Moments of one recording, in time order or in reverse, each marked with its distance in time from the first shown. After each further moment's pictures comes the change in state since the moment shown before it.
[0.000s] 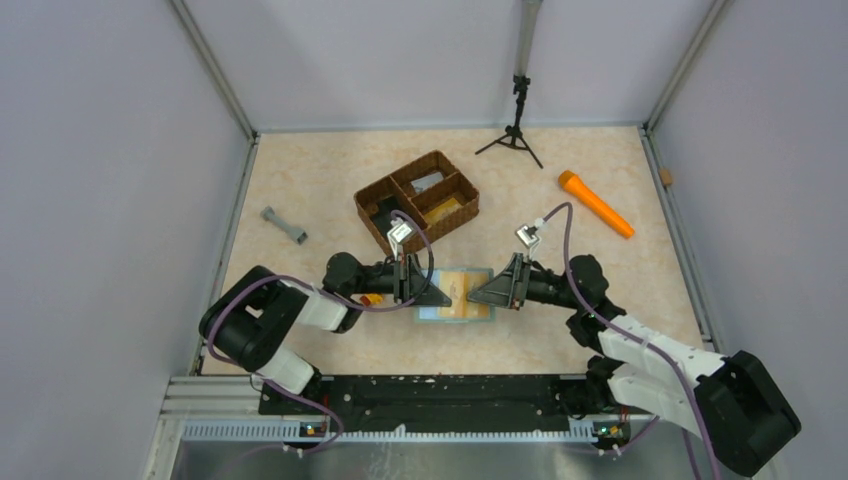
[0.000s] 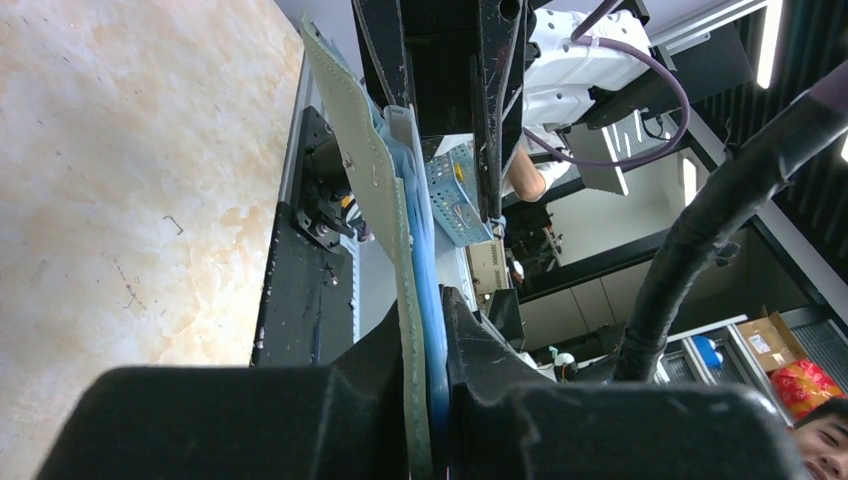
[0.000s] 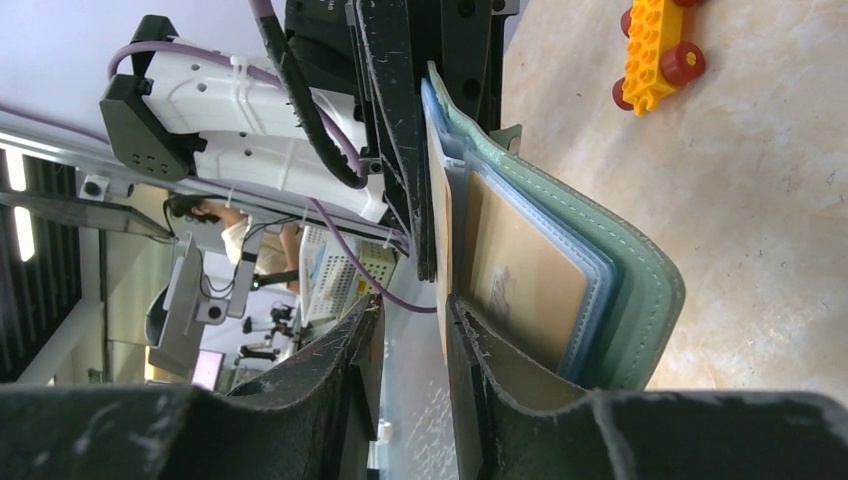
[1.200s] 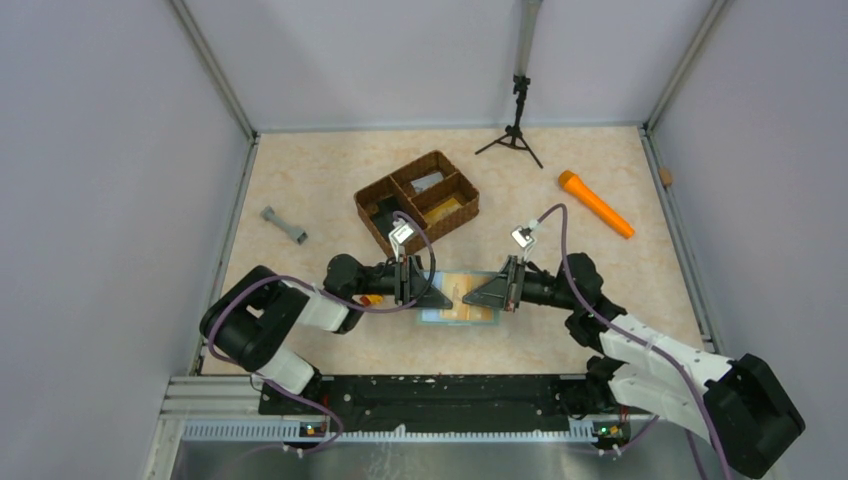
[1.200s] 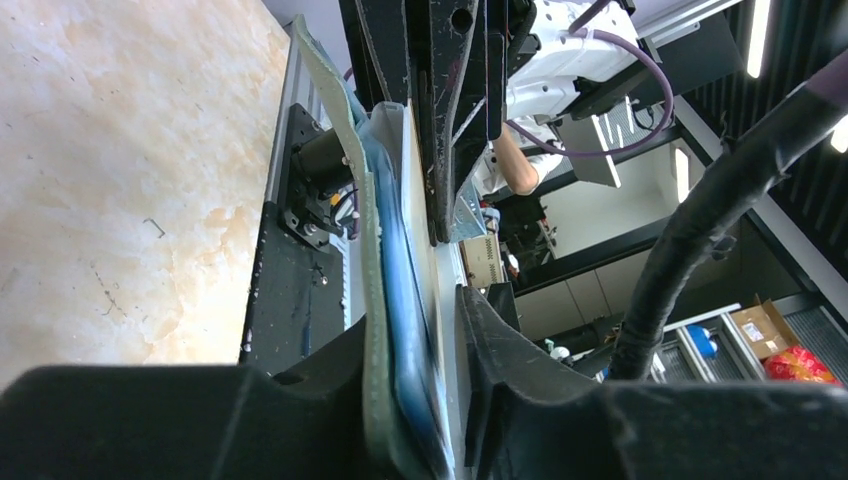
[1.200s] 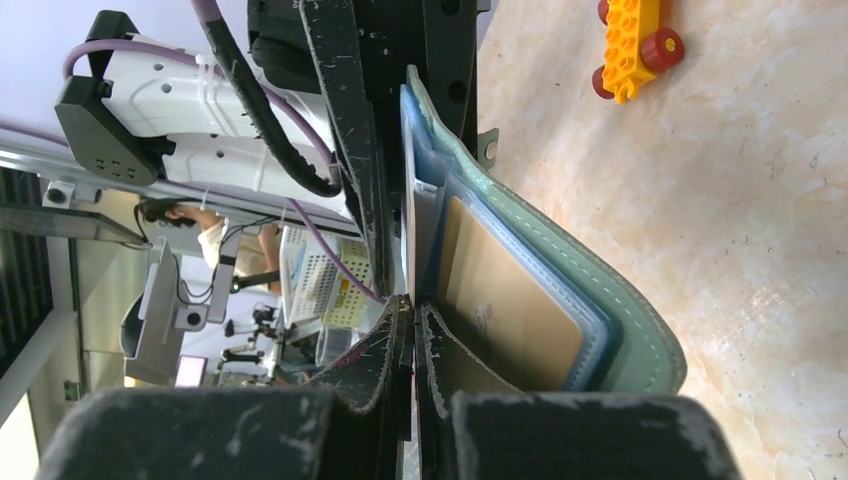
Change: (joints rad) left arm -0.016 0.004 0.000 0.029 0.000 -0.020; right arm 0.051 -0.020 0.039 -0.140 0.061 -0.056
